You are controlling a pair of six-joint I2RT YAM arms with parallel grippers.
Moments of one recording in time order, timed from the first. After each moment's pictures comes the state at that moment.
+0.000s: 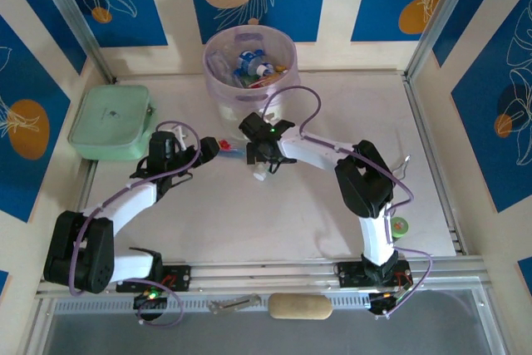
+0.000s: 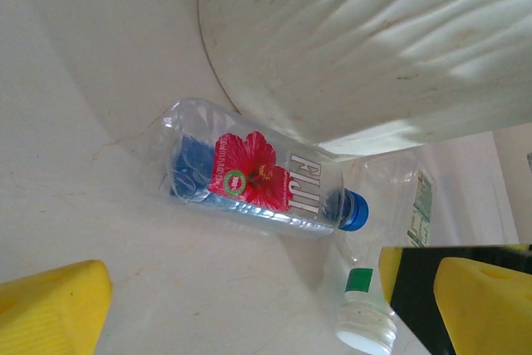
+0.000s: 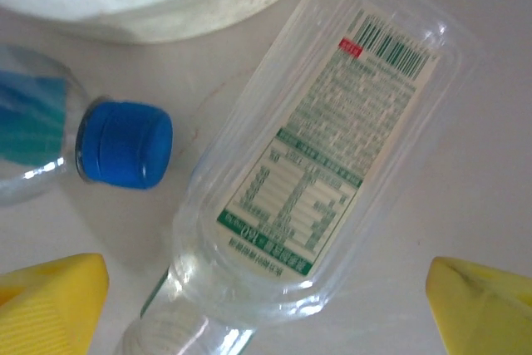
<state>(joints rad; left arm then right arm) -0.22 1.28 0.59 0.12 0.32 -0.67 0.77 1.99 1.53 -0.80 0.31 0.72</state>
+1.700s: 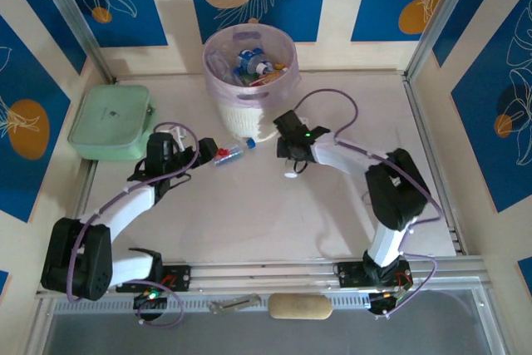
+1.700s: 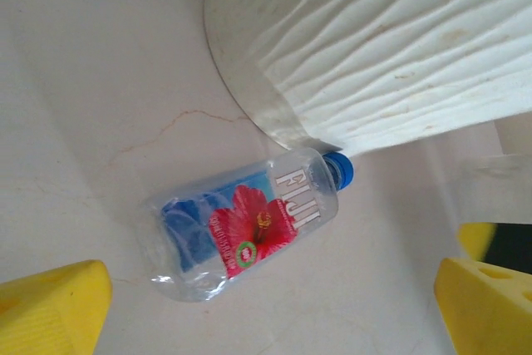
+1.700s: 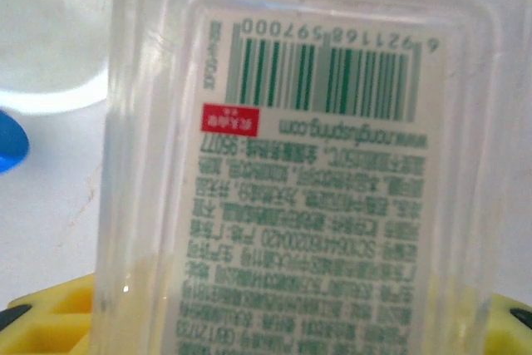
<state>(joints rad) -0.21 1.23 0.58 0.09 0.29 -0.65 0.60 1.71 1.18 -0.51 0.27 0.60</state>
